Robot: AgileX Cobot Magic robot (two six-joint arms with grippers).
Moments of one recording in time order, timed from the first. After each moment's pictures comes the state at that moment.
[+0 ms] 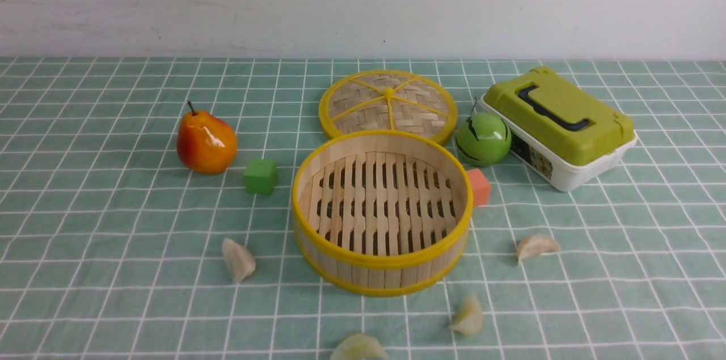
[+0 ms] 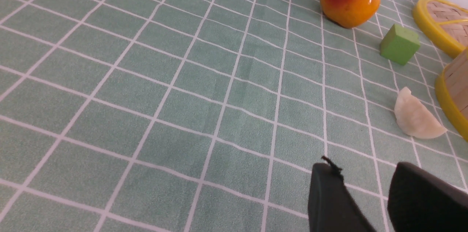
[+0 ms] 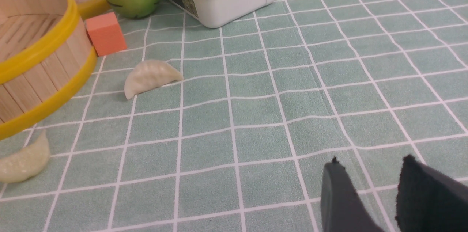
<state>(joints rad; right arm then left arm) -0.04 -0.01 0.02 -0.01 0.38 0.17 0.05 -0.01 0.03 0.04 0.37 -0.39</state>
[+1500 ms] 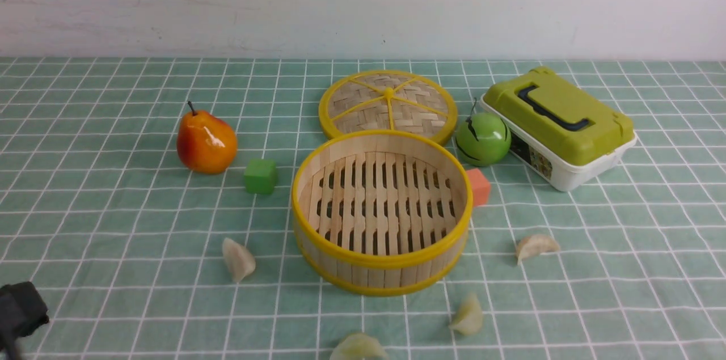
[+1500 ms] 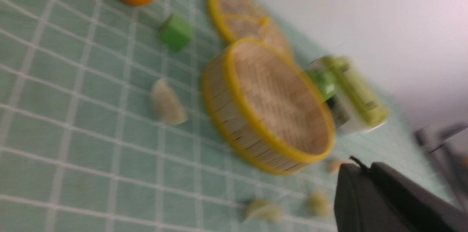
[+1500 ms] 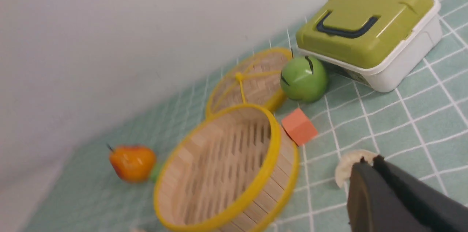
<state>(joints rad) -0.04 0.43 -0.42 0.77 0.42 -0.18 0.05 0.40 -0.58 -0.48 0.78 -0.17</state>
